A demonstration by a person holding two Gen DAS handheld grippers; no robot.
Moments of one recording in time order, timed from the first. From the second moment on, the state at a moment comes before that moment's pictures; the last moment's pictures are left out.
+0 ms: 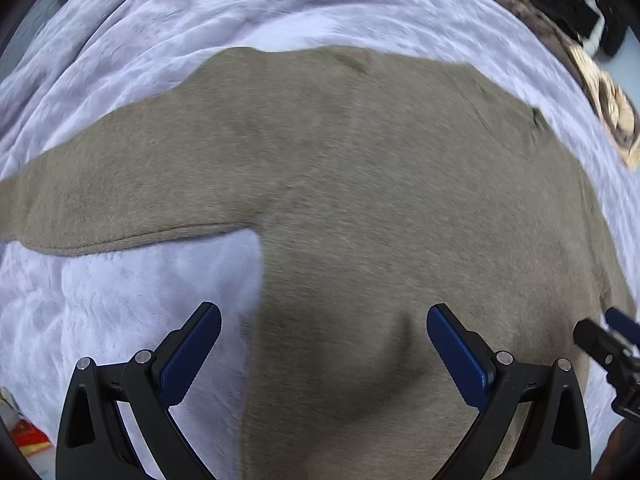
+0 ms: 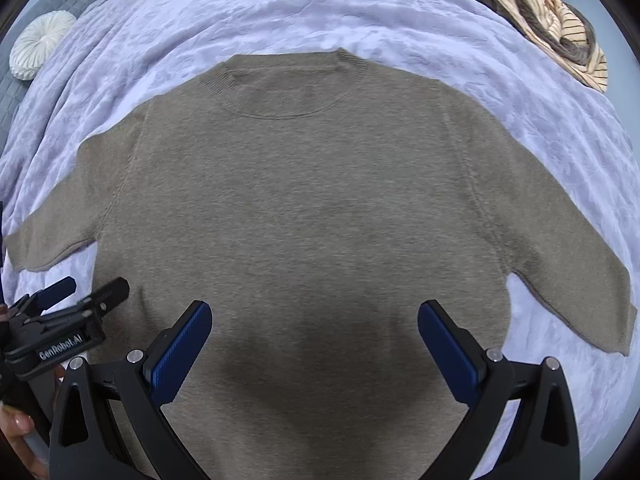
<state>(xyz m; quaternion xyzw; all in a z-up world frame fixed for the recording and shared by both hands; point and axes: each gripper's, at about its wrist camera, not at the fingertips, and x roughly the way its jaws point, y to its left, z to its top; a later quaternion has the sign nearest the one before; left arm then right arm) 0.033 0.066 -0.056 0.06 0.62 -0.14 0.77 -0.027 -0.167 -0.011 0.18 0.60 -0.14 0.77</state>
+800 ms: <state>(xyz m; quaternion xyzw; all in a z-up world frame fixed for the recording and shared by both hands) 0.125 0.320 -0.079 -0.22 0.52 0.02 0.83 -0.004 -0.089 -0.024 0.13 0.63 -0.08 0.76</state>
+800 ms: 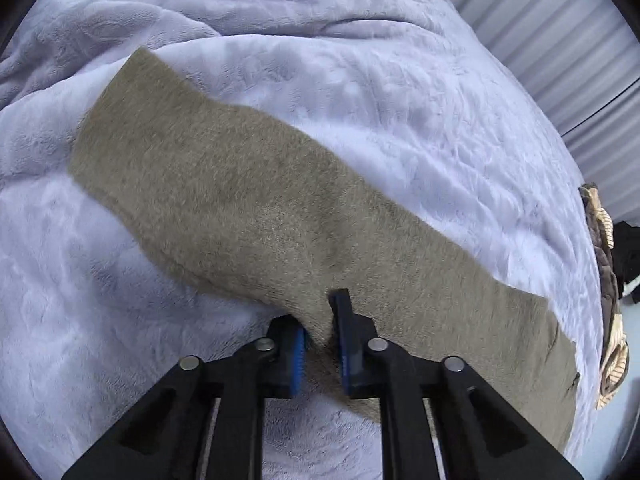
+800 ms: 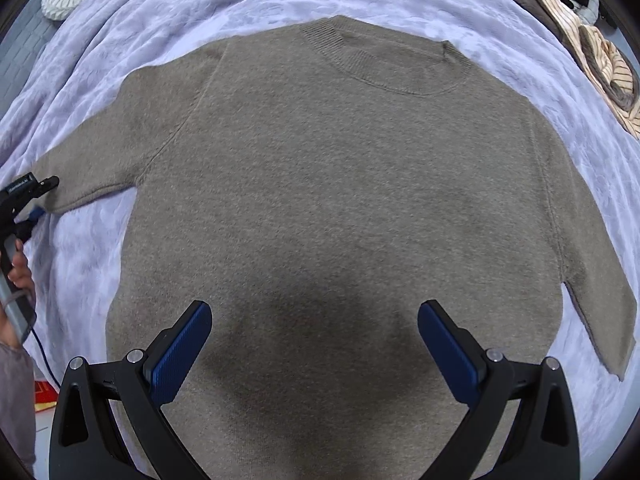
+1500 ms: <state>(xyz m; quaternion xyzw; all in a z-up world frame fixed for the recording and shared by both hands) 0.052 -0.024 -0.015 0.01 0.48 -0.36 0.80 -0.057 -0.169 -0.023 0.22 0.60 -0.14 0.76</state>
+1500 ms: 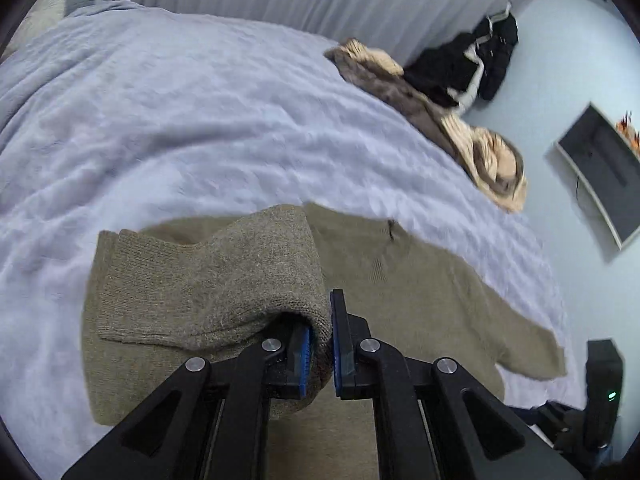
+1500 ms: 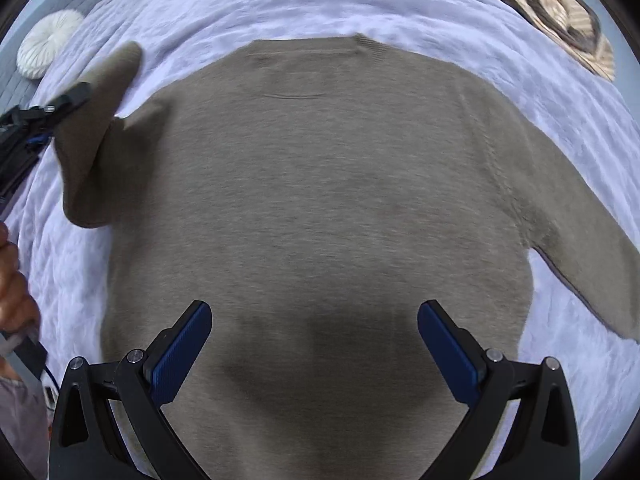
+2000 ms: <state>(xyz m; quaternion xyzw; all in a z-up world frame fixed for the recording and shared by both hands) 0.024 0.040 -0.011 0.13 0.46 -0.21 0.85 -0.022 -0.175 -0.007 0.15 0.55 -0.09 0.82</state>
